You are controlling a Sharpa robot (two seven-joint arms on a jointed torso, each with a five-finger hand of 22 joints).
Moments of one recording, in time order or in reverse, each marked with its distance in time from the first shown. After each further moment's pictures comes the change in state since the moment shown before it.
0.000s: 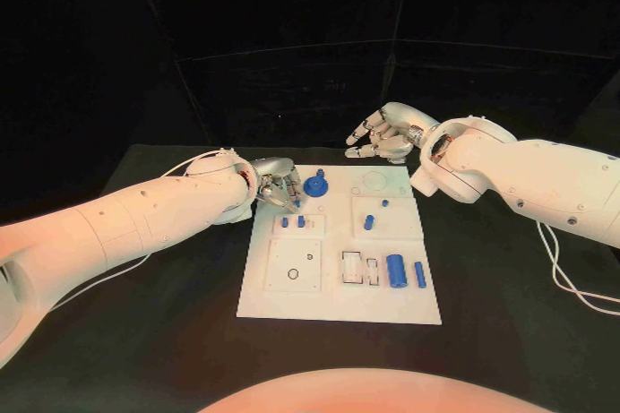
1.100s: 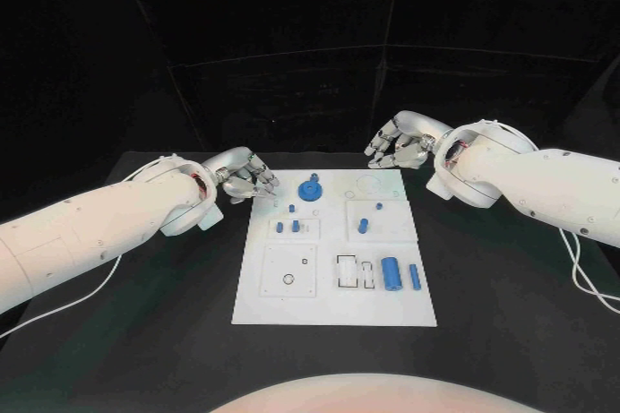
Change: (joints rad) left arm 0.006 -0.187 0.012 0.132 0.341 -0.124 0.095; left_hand -0.028 0.003 -0.012 0.016 0.000 -0.018 0.020 -0.035 -0.016 -0.049 0.018 -0.042 -0.007 -0.031 0.021 -0.045 -0.091 0.017 -0.071 0.026 -0.189 -0.157; right arm -0.009 -0.083 -0.004 0.013 -0.191 -0.001 -0.042; right_hand 0.157 -0.038 0.084 0.003 -0.029 0.073 -0.007 0.013 -0.005 -0.251 0.002 -0.830 -0.787 -0.004 -0.004 -0.091 -0.101 0.016 -0.043 -0.004 -0.084 -0.123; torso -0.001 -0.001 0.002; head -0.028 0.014
